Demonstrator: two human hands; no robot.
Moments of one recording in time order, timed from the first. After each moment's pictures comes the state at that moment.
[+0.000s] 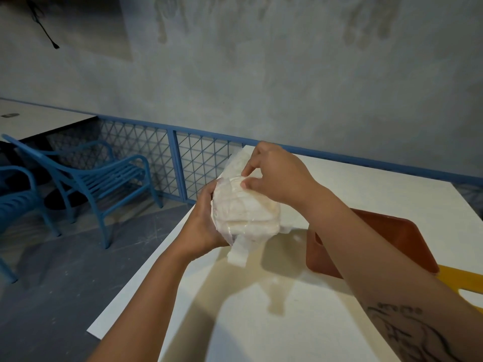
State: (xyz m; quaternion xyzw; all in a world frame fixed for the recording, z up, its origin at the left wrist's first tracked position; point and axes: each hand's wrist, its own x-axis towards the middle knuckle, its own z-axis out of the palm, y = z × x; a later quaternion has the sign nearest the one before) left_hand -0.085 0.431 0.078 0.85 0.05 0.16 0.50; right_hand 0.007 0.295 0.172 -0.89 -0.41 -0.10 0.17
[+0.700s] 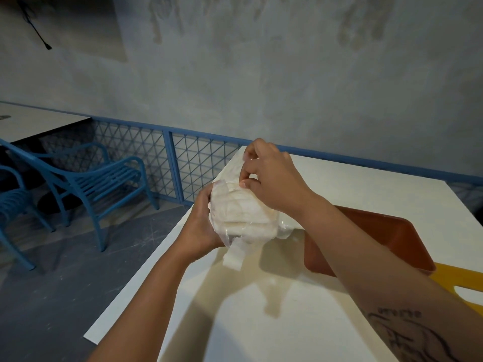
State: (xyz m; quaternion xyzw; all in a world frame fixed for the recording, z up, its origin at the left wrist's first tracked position) left_hand -0.082 0.432 0.072 0.84 0.07 0.17 0.51; right_hand 0.001 0.295 0.164 -0.87 -0.43 -0.15 0.19
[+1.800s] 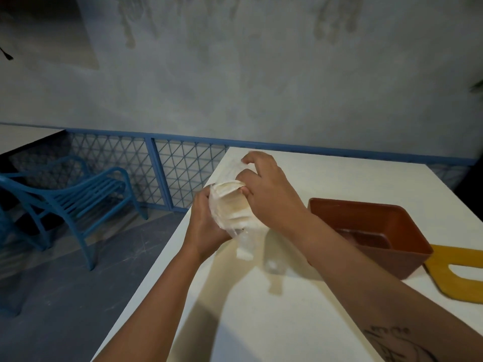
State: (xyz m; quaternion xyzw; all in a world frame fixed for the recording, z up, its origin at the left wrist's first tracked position) left_hand -0.044 0.444 0.053 0.82 0.07 0.22 0.52; right_hand -0.002 0.303 0.128 -0.85 -0.40 -0.28 0.18
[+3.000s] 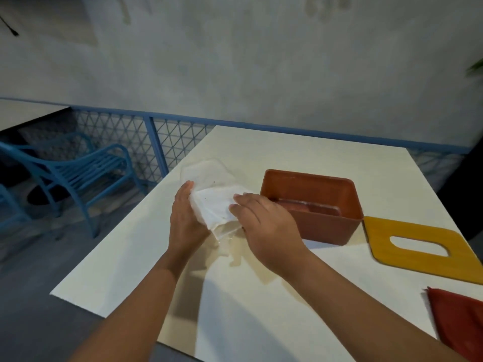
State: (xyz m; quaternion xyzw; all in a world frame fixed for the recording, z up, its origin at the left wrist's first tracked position) left_hand -0.079 0.348 0.000 0.85 0.16 0.28 0.41; right_hand -0.054 0.167 0.050 -0.75 -0.48 -0.40 0.21
